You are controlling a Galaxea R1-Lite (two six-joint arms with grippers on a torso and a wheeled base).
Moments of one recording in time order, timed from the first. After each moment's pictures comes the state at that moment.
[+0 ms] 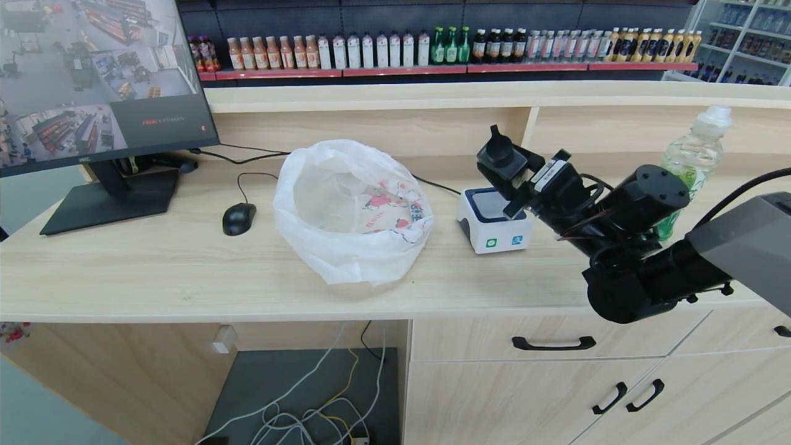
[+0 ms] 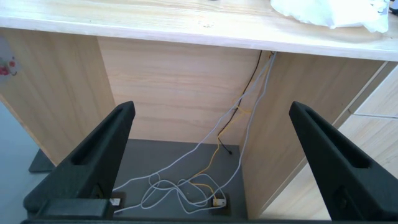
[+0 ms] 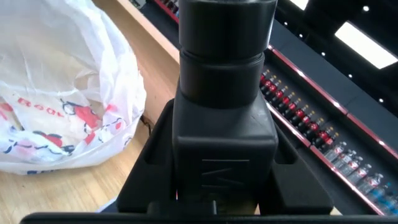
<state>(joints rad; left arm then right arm) 0.00 0.00 0.00 0.00 0.01 -0.01 0.28 2.15 -1.13 -1.57 0.49 -0.70</state>
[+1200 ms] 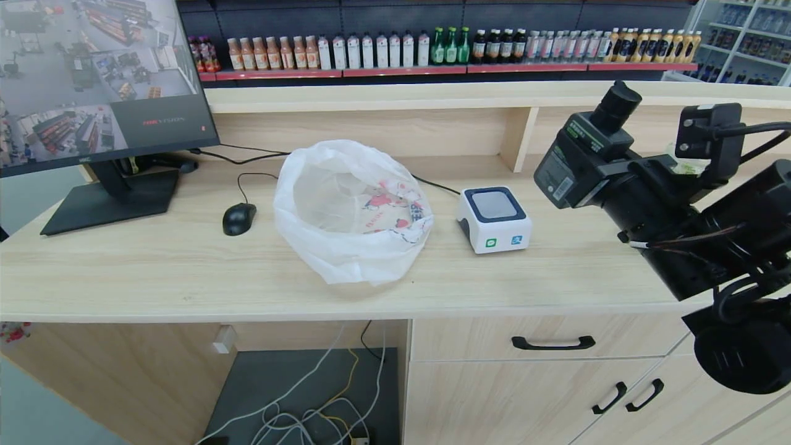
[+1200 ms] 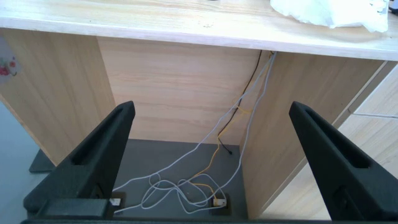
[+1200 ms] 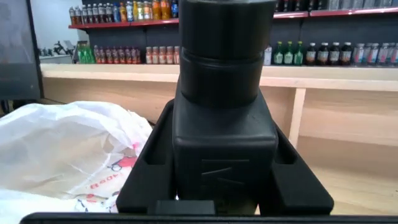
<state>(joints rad) 0.00 0.00 0.00 0.00 0.01 -0.01 0.35 1.78 -0.72 -1.57 -0.02 -0.05</state>
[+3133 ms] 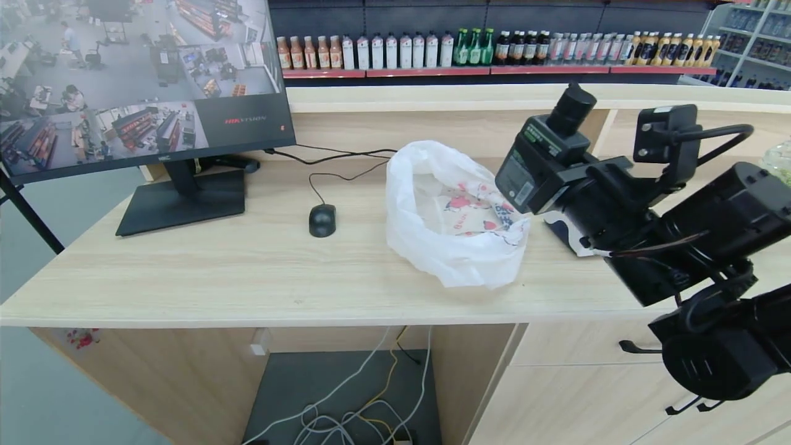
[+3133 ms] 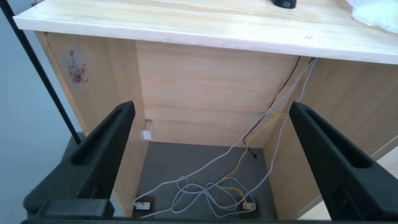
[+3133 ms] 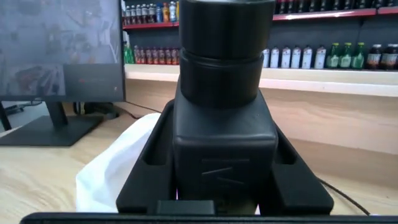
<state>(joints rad) 0.00 0.00 0.00 0.00 0.01 -0.01 0.47 1.83 -0.76 -1.57 -0.03 -0.06</state>
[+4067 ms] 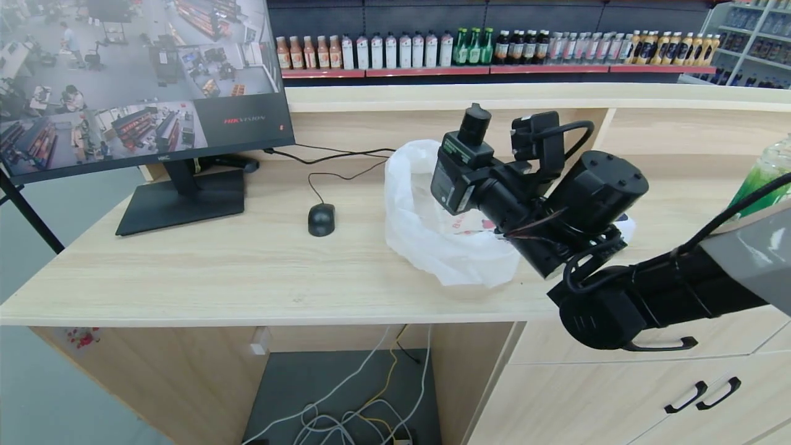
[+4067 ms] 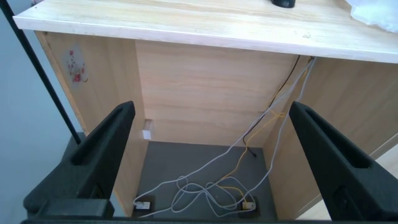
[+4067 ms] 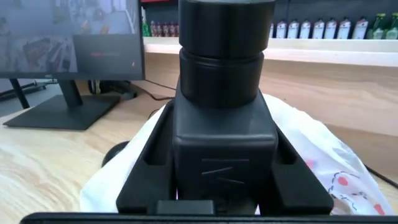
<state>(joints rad) 0.00 0.00 0.00 0.00 0.01 -0.01 0.56 2.05 -1.12 -1.33 -0.04 -0.05</state>
